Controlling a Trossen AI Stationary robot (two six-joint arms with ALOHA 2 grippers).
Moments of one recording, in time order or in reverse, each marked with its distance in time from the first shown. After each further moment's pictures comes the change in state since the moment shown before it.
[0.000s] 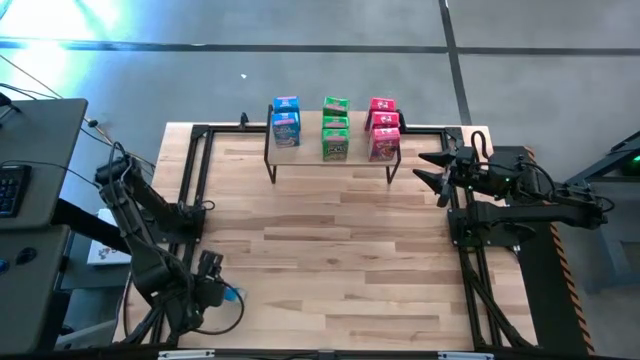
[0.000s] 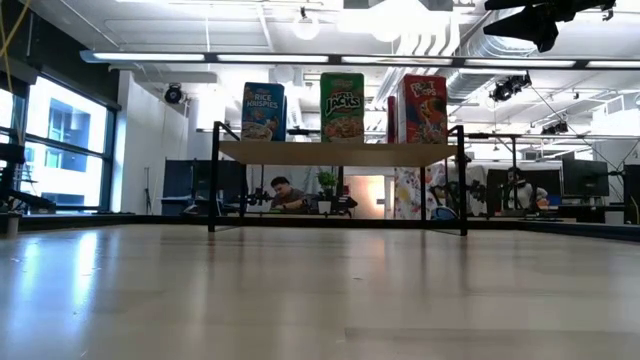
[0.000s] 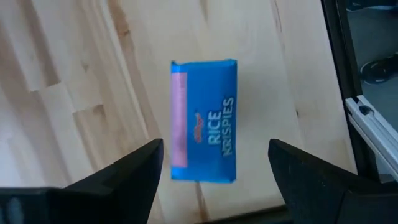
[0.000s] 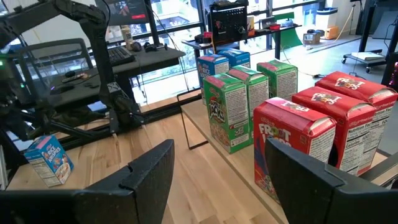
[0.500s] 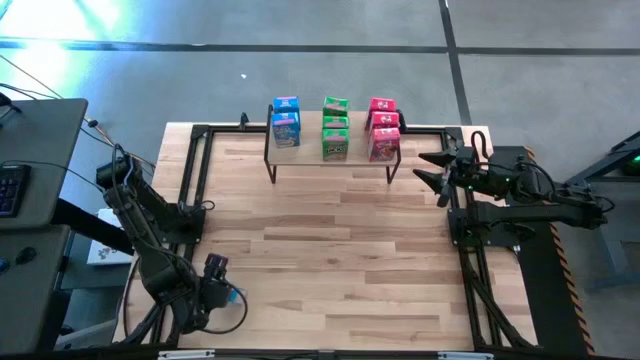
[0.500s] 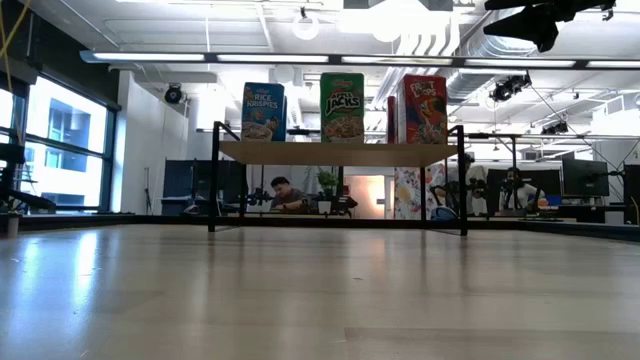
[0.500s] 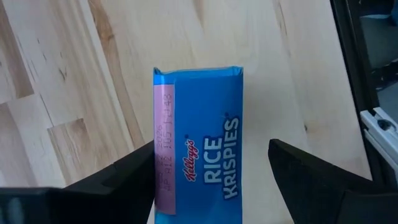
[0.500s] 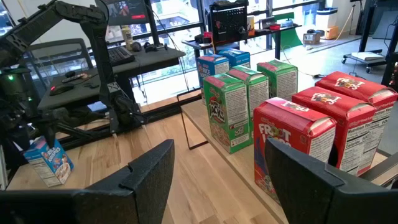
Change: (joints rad) left arm 0.005 0.000 -0.143 0.193 -0.011 0.016; right arm 0.000 0.000 0.000 0.000 0.000 0.000
